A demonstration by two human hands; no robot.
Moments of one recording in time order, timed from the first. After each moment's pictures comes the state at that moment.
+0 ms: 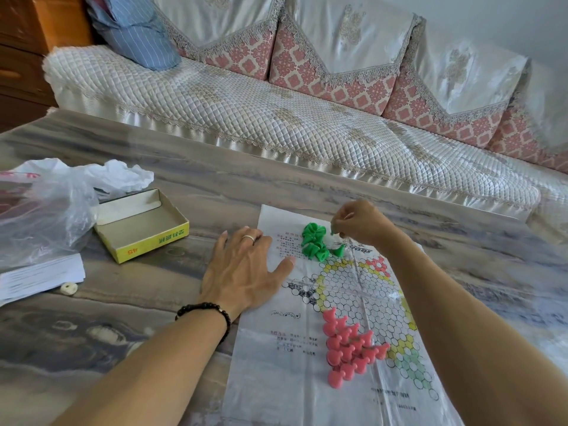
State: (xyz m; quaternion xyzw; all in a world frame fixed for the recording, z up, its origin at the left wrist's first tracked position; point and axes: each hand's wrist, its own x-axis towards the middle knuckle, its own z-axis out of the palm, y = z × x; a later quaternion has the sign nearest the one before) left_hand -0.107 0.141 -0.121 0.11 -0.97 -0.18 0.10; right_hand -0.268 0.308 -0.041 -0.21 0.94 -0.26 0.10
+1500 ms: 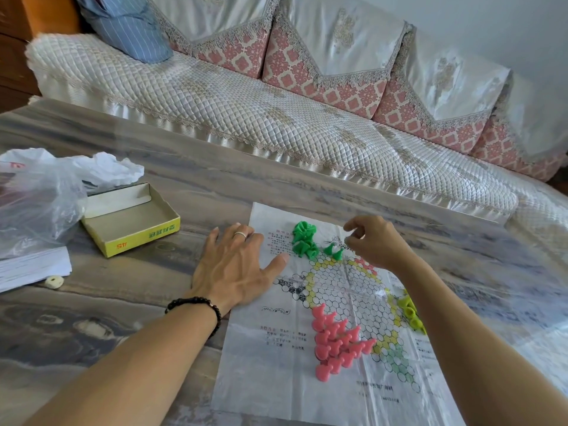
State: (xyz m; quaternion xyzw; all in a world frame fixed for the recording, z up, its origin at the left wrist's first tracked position) left_hand -0.108 0.141 -0.120 0.11 -0.98 -0.17 0.10; right_hand -0.244 0.351 -0.040 -0.23 0.96 -0.16 0.02
